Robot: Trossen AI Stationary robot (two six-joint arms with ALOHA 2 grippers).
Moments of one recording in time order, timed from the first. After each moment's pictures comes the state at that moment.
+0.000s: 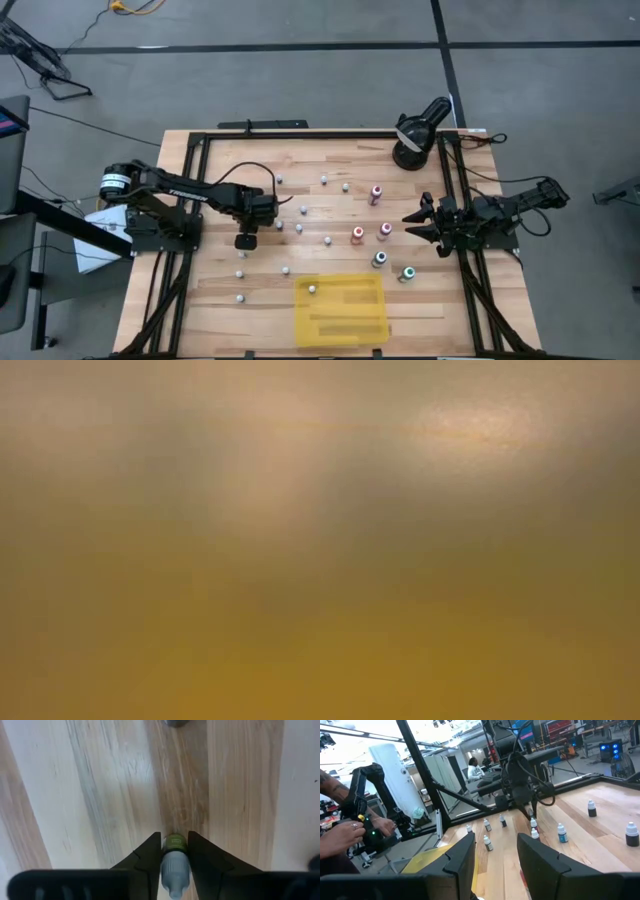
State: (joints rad) left arm 0.08 1.48 0.73 -0.68 -0.07 0.19; right arm 0.34 0.01 0.01 0.05 0.21 0.29
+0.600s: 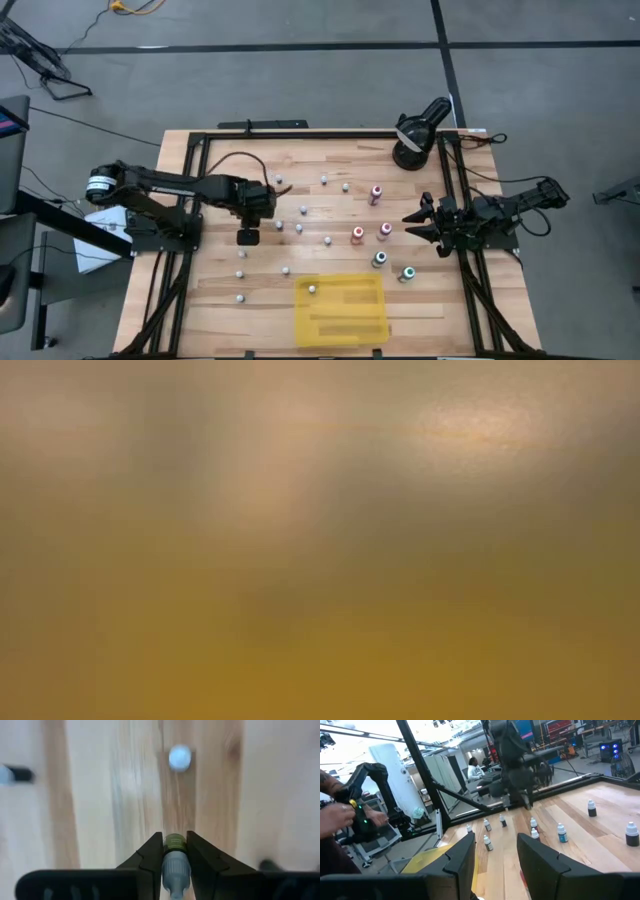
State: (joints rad) left arm 0.08 1.35 0.85 -0.80 -0.05 0.11; right arm 0.34 0.01 0.01 0.05 0.21 0.29
